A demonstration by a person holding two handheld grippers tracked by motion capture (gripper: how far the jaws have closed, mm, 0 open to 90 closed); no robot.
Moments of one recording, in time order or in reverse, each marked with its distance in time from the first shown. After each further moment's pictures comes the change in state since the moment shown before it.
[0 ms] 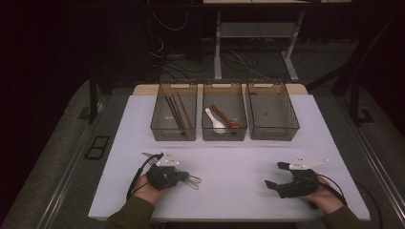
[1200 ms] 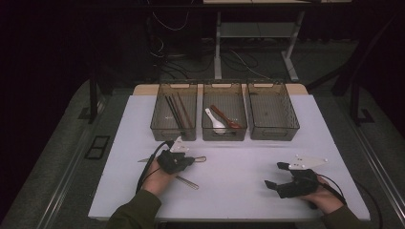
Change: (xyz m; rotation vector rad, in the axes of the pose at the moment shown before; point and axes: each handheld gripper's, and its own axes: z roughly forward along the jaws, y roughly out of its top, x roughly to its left) left arm 0.027 0.035 0.033 0.014 0.087 0.038; right arm 0.000 0.000 0.001 0.002 0.001 0.003
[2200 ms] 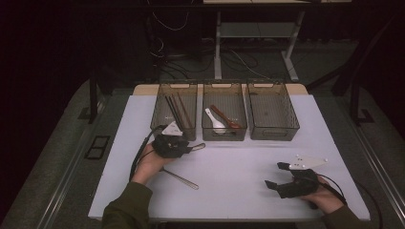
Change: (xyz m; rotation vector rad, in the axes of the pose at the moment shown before) left arm 0.048 0.012 -0.018 -0.052 -0.044 0.003; right arm -0.001 -0.001 0.000 0.006 0.001 -0.001
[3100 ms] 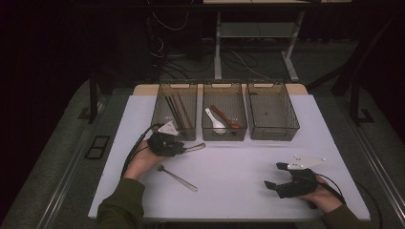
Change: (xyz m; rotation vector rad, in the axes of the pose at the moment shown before) left arm 0.013 0.000 0.006 0.091 -0.037 0.056; right arm 0.000 0.000 0.004 0.011 0.005 -0.002
